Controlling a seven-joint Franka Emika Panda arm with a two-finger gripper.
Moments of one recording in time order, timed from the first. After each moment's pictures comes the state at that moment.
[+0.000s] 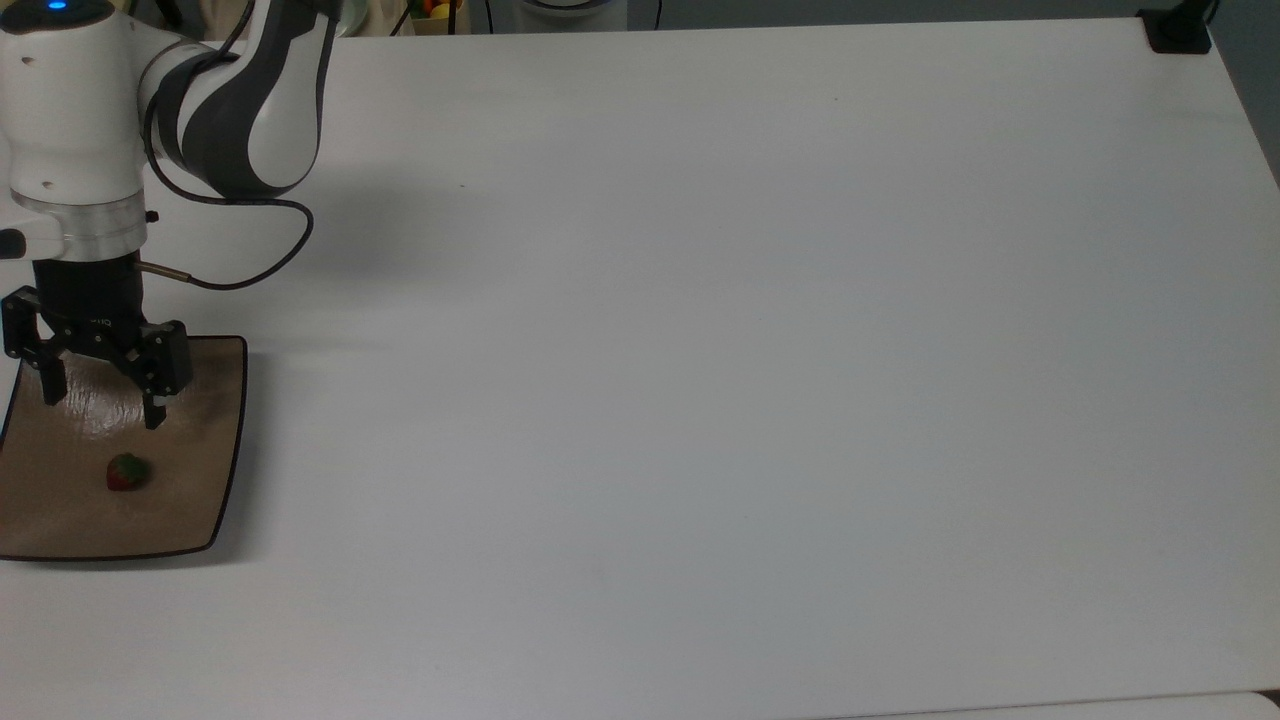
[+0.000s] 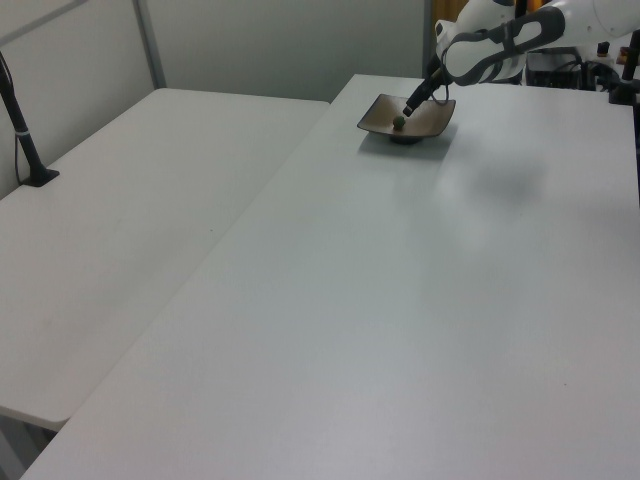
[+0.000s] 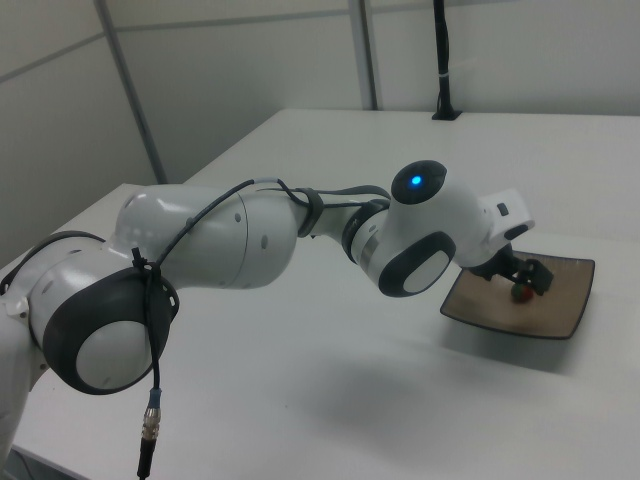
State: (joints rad) arm -0.30 0.70 -0.08 -1.42 0.24 2.73 -0.43
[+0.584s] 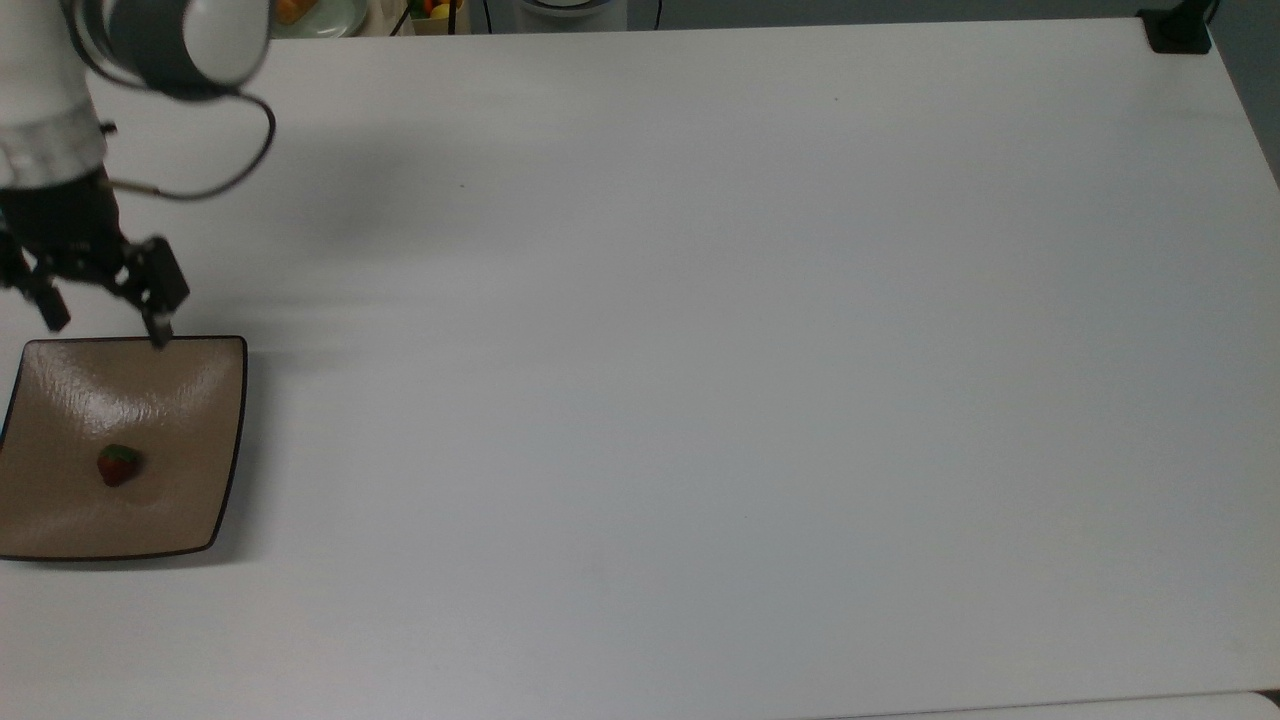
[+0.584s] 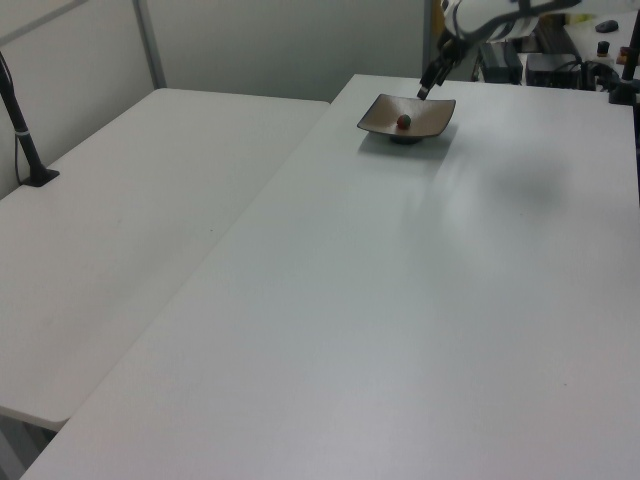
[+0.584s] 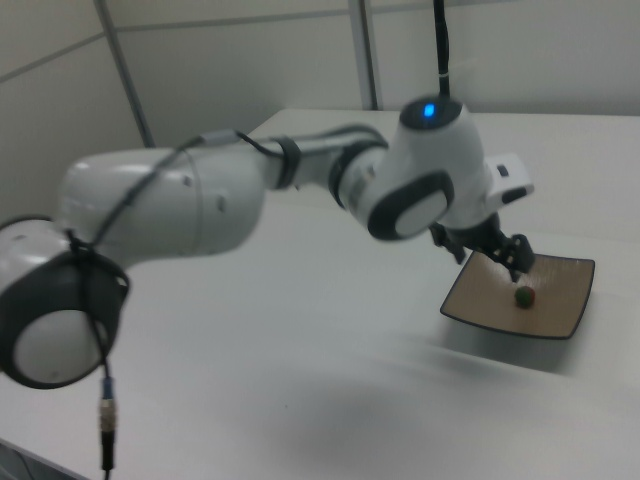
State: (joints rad) arm -0.32 0.55 -0.08 -1.39 0.23 2.31 -0.43
